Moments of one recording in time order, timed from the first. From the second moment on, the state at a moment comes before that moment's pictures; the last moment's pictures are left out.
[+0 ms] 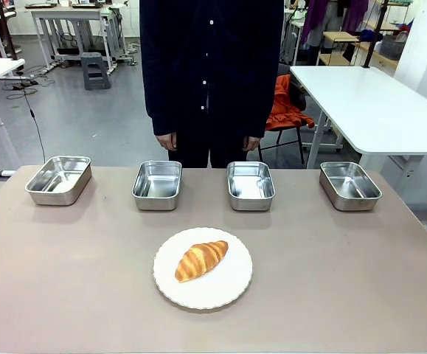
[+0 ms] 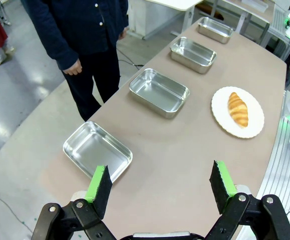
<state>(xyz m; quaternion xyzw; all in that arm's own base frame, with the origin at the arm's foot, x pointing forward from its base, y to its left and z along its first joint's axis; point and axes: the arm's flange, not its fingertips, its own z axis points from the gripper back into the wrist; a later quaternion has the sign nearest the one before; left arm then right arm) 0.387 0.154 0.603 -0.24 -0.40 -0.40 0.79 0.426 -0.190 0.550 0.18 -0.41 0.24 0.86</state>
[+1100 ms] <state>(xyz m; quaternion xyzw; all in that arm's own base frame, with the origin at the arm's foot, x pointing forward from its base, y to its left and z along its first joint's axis) 0.387 0.154 0.603 -0.24 -0.40 -0.40 0.79 0.426 -0.190 0.550 0.18 -0.41 0.24 0.86</state>
